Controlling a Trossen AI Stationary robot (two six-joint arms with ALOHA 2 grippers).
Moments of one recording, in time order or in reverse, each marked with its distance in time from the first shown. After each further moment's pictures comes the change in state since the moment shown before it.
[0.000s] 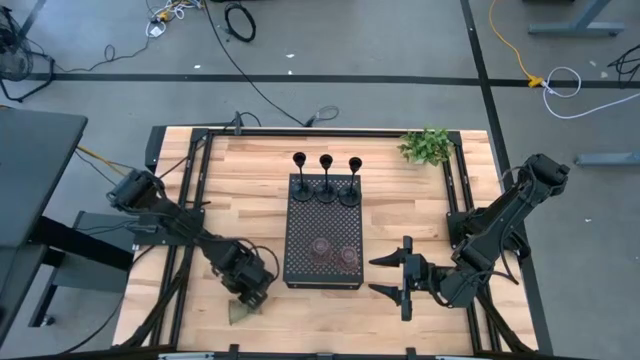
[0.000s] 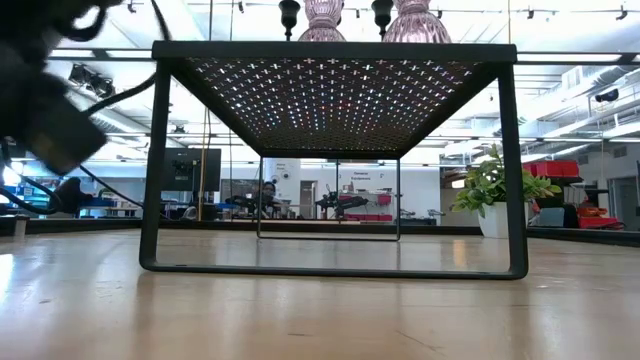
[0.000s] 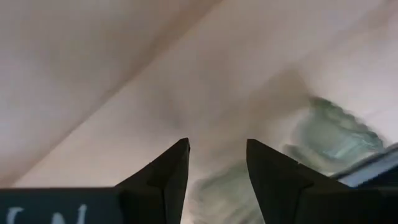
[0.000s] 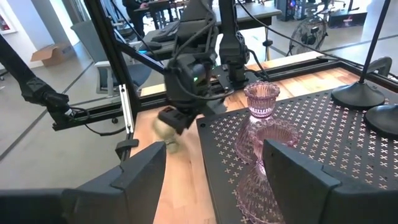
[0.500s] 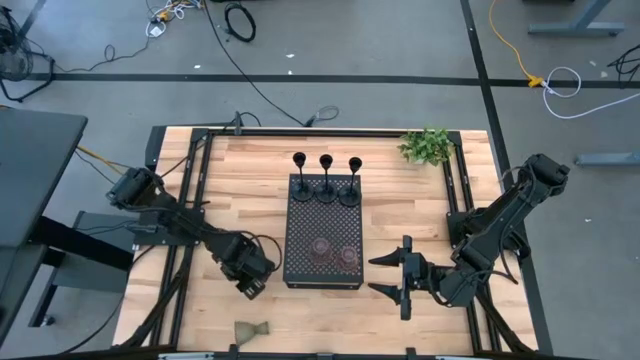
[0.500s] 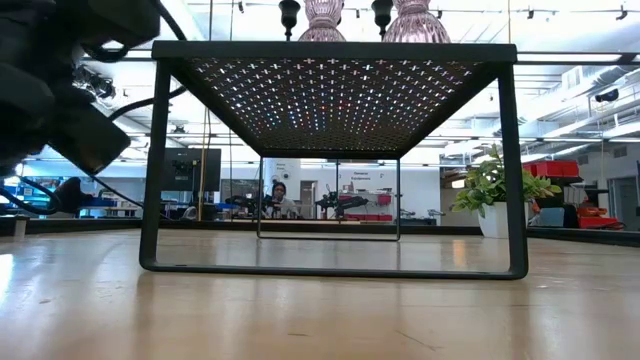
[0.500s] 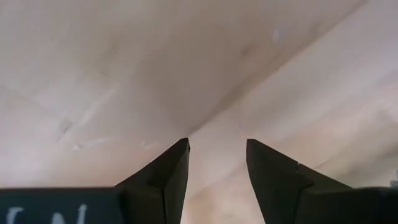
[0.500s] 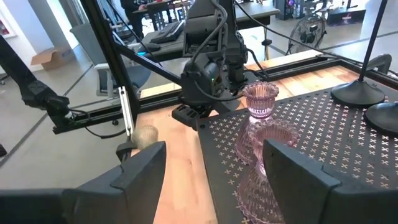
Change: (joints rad) left arm 0.084 -0.024 -0.002 -0.140 -0.056 0.180; right arm -0.007 0.000 0.000 0.005 0.000 0.016
